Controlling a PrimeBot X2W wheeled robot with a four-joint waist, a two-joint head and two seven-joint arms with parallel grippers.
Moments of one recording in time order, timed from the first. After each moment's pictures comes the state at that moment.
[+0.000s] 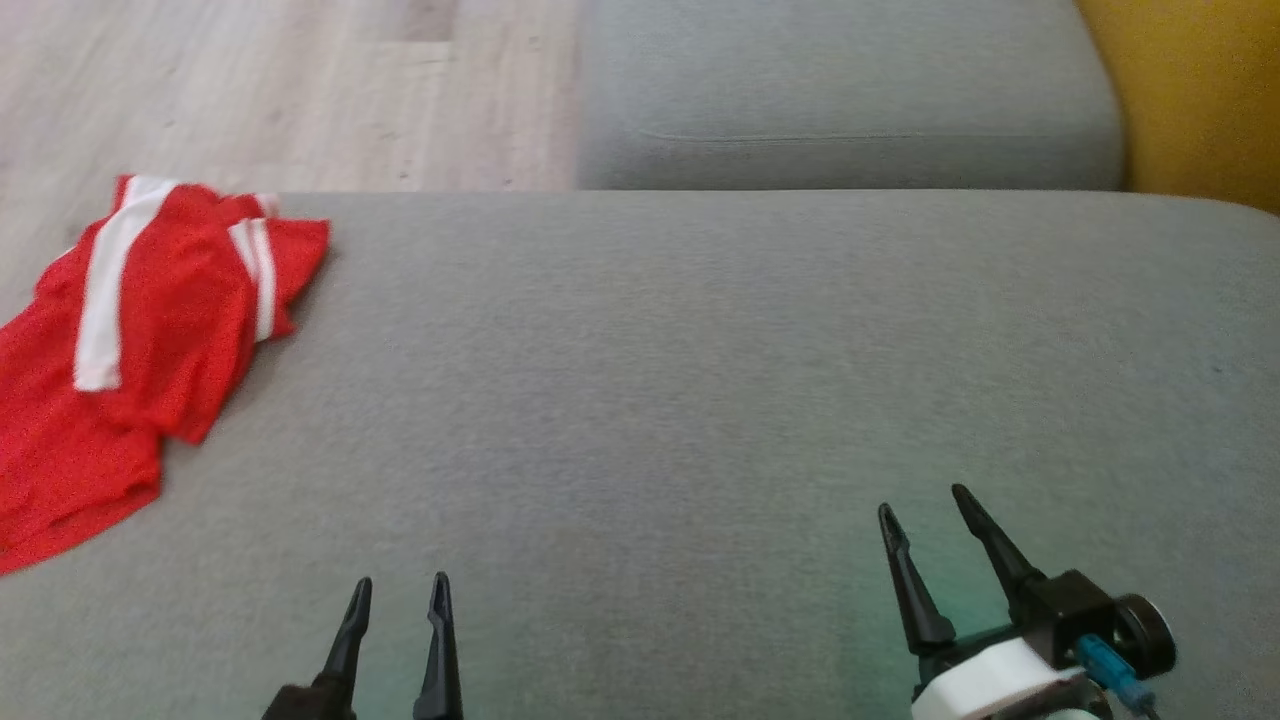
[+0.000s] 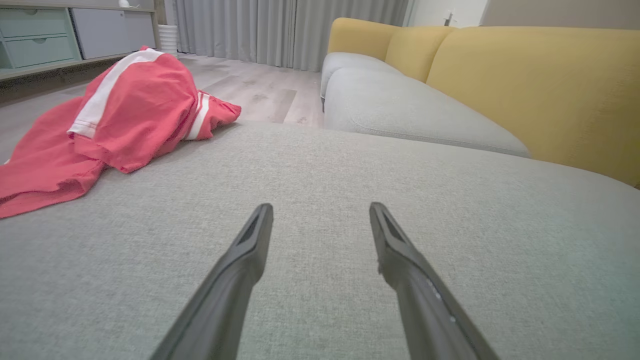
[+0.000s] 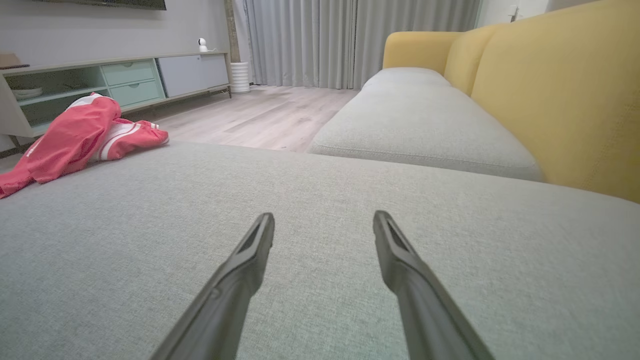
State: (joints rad) left arm 0.17 0.09 -0.25 0.19 -0.28 0.07 -0.21; right arm 0.08 -0.04 0.15 0.26 0.00 0.13 -0.23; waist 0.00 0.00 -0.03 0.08
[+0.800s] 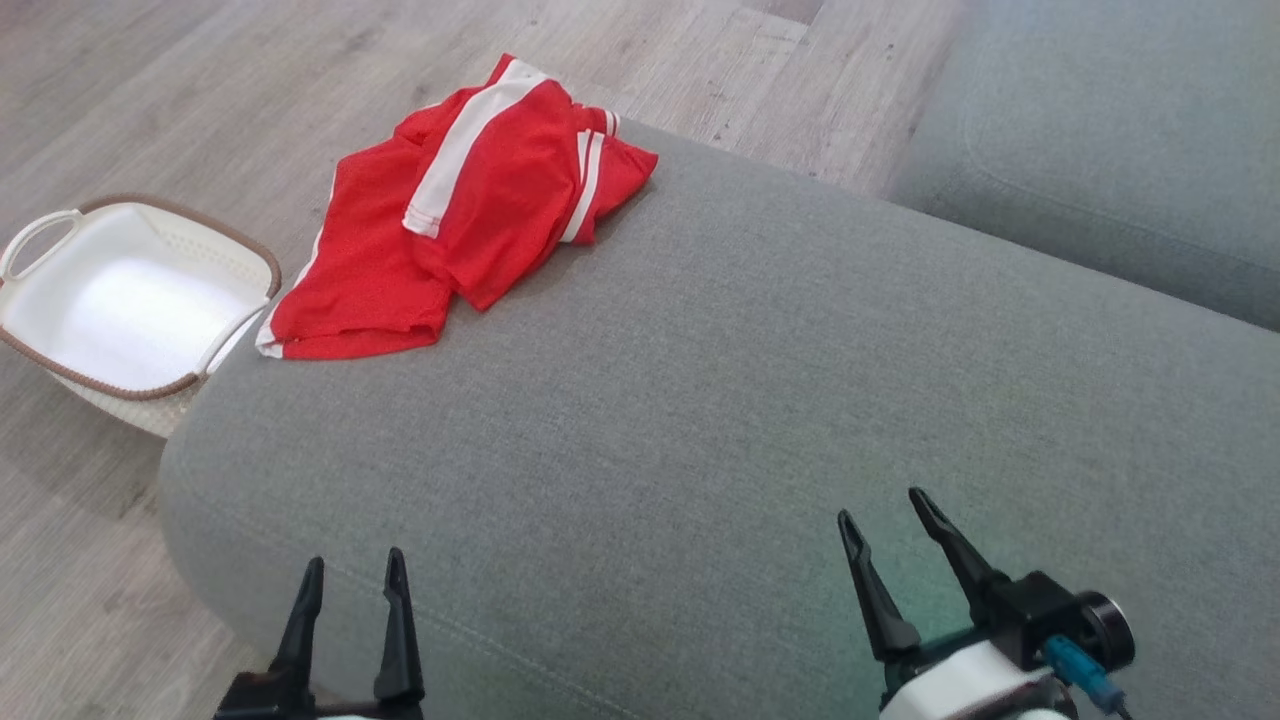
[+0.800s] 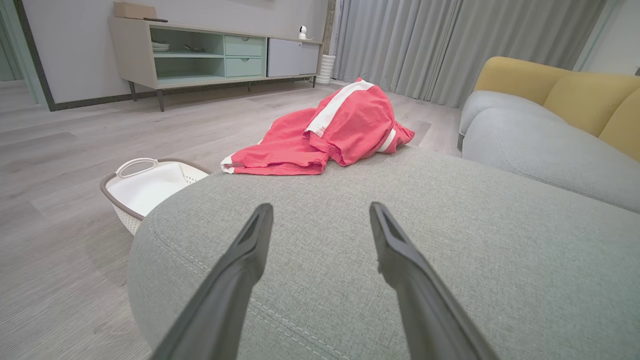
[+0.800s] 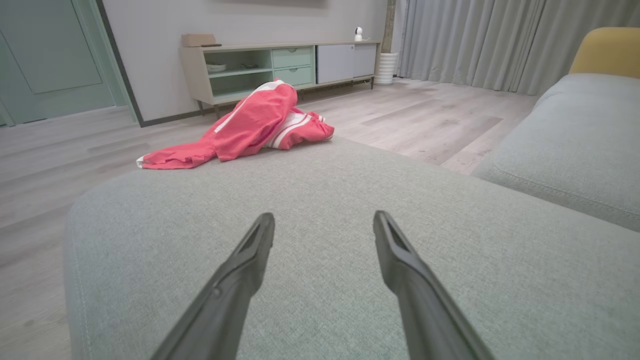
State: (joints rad) left arm 0.15 0.13 -0.23 0.15 -0.30 0.11 -0.21; right arm 0.08 -0.04 0.22 0.25 0.04 0.13 -0.22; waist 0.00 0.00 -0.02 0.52
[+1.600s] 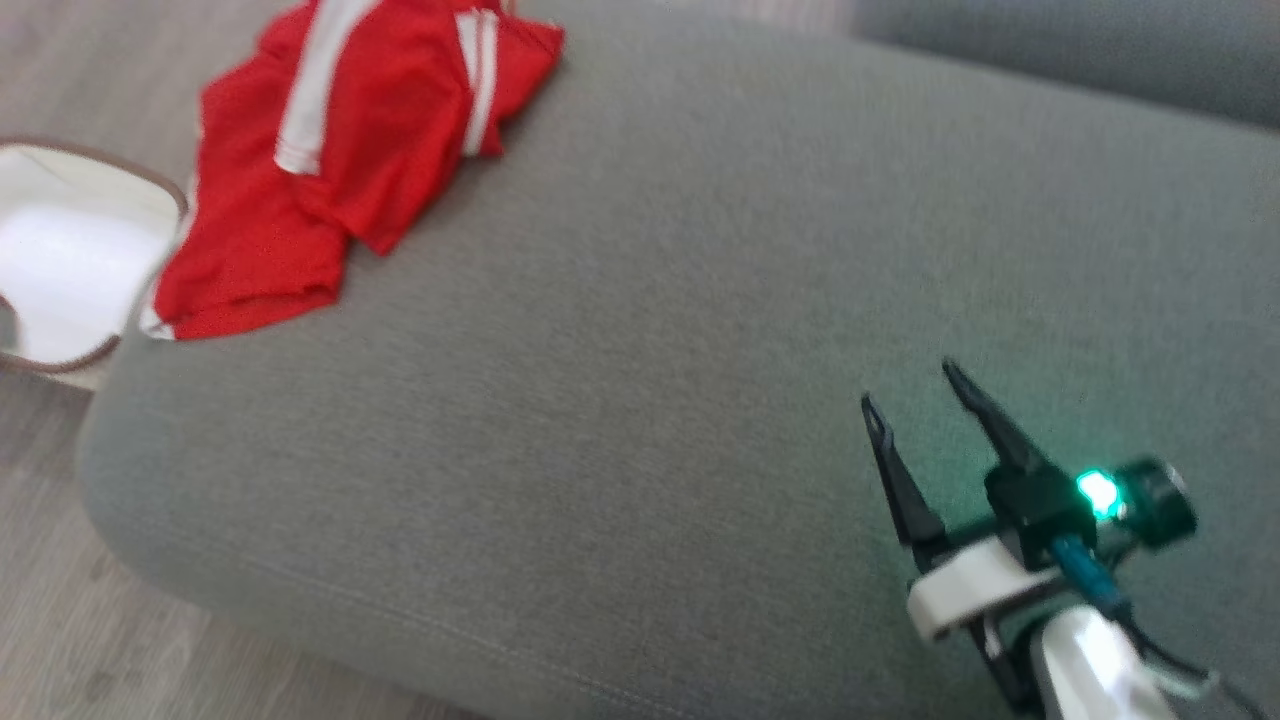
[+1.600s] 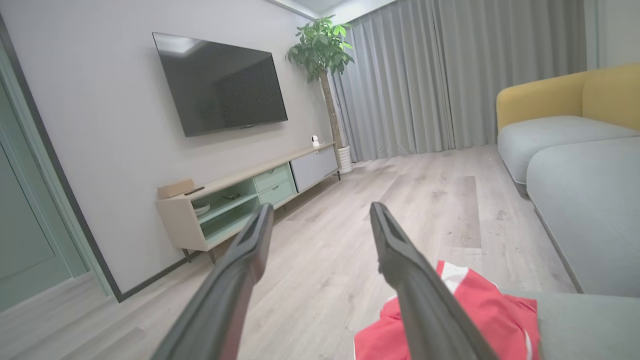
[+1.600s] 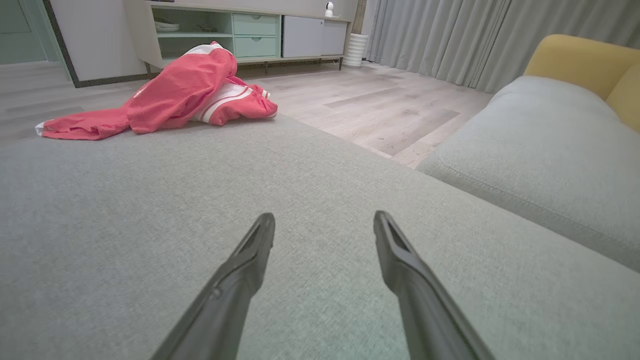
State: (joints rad) left arm -0.37 0.53 0.04 -0.02 -0.37 0.06 0.08; right arm -0.01 -0.05 0.16 0.08 -0.16 0.13 -0.09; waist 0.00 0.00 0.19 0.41
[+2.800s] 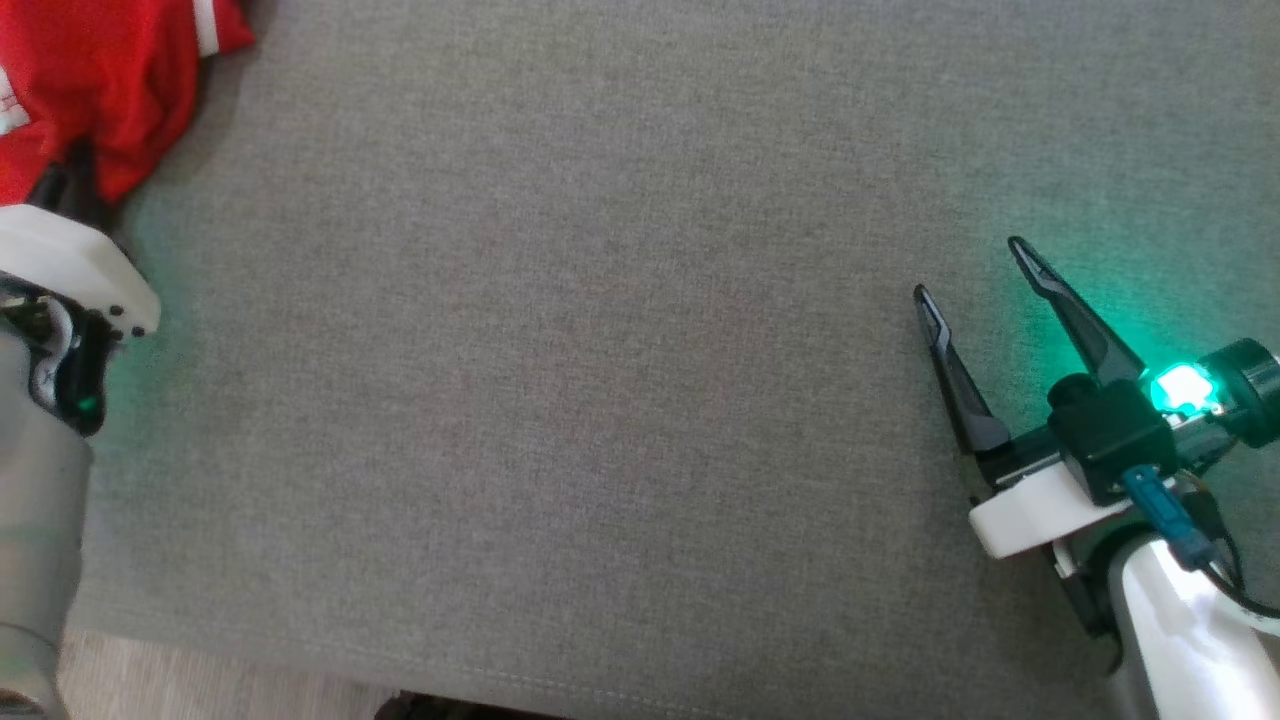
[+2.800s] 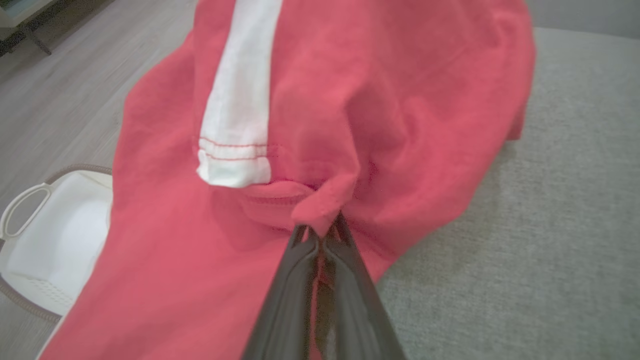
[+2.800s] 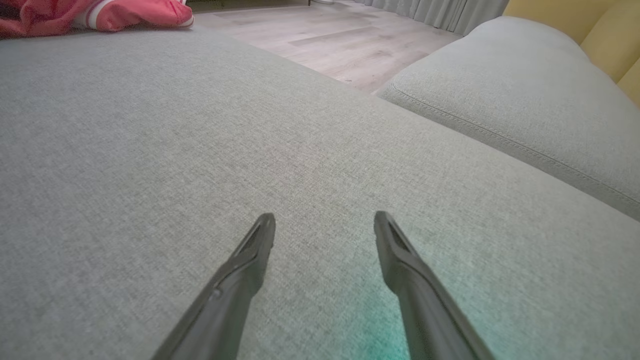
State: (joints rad) left arm -0.85 0.42 -0.25 0.93 -0.56 -0.13 0.06; right arm -0.12 -0.20 0.18 -0.14 -0.18 0.13 0.03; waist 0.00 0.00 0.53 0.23
